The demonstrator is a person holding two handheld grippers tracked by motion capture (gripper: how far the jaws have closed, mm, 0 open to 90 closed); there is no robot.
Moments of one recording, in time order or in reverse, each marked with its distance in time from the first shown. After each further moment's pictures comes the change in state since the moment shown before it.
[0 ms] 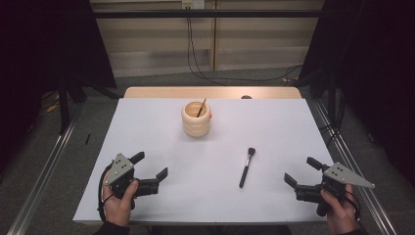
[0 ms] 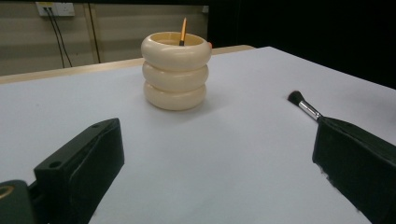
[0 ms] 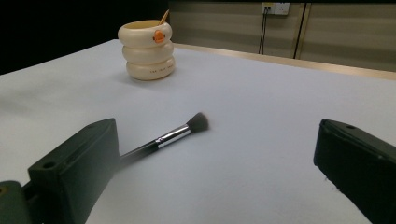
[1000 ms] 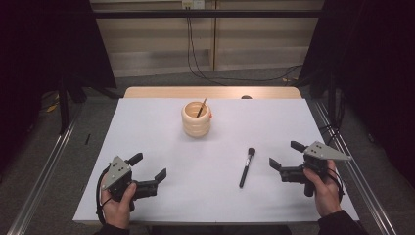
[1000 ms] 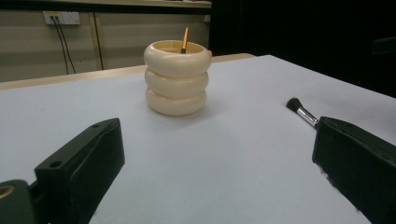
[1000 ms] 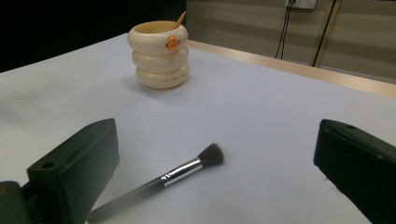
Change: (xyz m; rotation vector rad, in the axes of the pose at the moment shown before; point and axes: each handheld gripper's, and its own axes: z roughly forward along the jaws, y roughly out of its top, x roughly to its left) left arm -0.003 -0.002 -0.007 -0.034 0.019 -0.001; right arm 0.003 0.036 0.051 0.054 0.070 -0.042
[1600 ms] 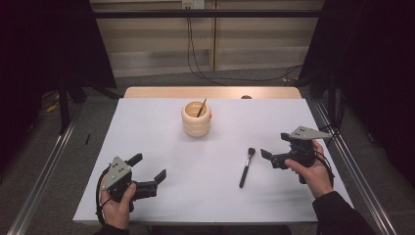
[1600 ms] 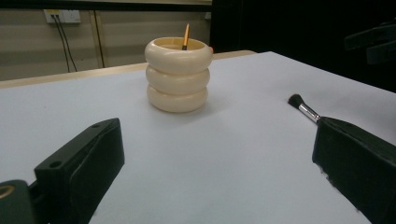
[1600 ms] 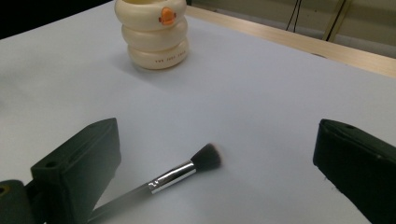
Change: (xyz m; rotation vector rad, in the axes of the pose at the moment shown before) left arm 0.000 -0.001 -0.001 0.009 -0.004 0.005; right arm -0.011 0.022 0.040 0.165 0.034 -0.012
